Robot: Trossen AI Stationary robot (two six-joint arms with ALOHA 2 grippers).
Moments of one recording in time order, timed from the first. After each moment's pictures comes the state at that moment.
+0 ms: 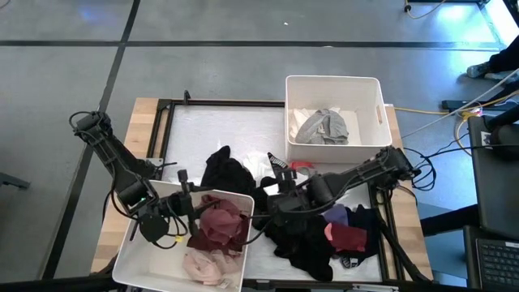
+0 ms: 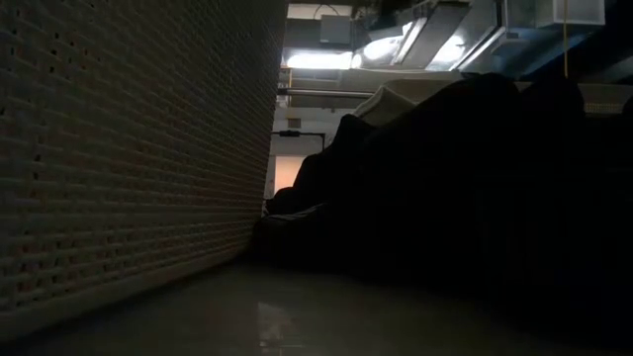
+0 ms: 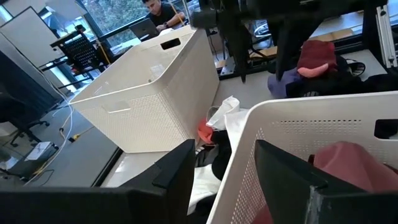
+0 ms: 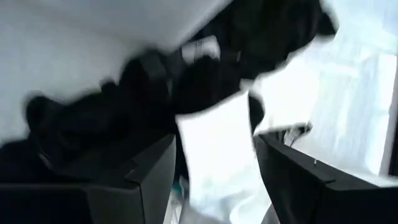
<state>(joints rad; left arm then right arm) -0.86 1.22 1.00 -0.44 -1.17 -0.26 0.42 1.92 1.96 -1.29 0.29 0.15</state>
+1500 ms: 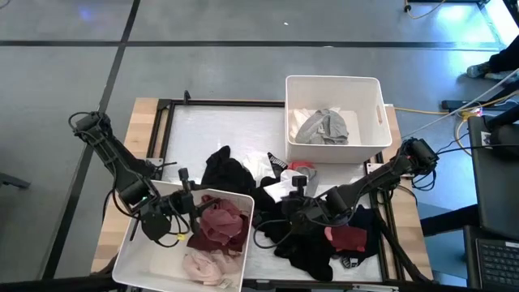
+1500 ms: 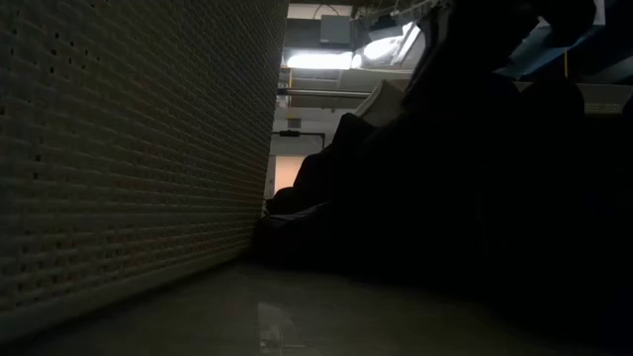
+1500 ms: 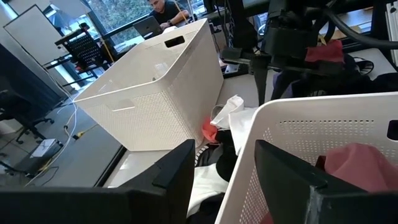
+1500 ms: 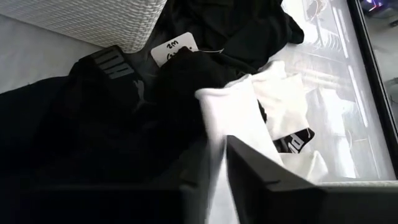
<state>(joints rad) -0.84 1.22 1.00 -0.44 -1.16 -0.25 0.50 1.68 1.19 -0.55 0.59 0.20</state>
